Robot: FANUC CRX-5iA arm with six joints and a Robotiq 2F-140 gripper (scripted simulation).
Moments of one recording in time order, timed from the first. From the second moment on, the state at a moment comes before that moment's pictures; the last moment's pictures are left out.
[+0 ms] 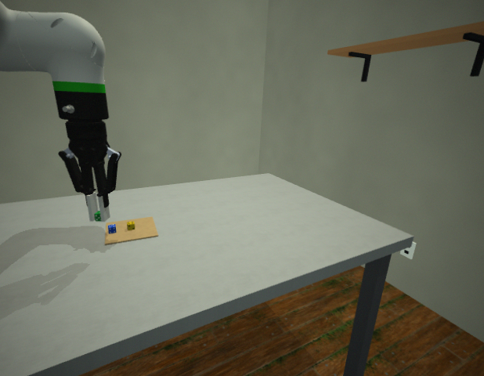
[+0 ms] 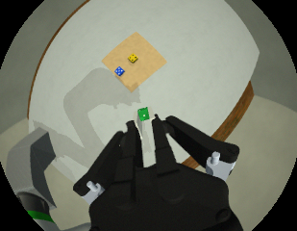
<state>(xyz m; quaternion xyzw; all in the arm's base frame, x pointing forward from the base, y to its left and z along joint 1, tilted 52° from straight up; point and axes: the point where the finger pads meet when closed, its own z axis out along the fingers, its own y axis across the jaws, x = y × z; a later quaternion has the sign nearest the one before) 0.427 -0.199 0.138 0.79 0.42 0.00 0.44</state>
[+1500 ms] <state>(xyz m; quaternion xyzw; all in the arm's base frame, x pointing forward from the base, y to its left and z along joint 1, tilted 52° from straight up) 0.536 -0.080 0.066 0.41 0.80 -0.25 0.36</state>
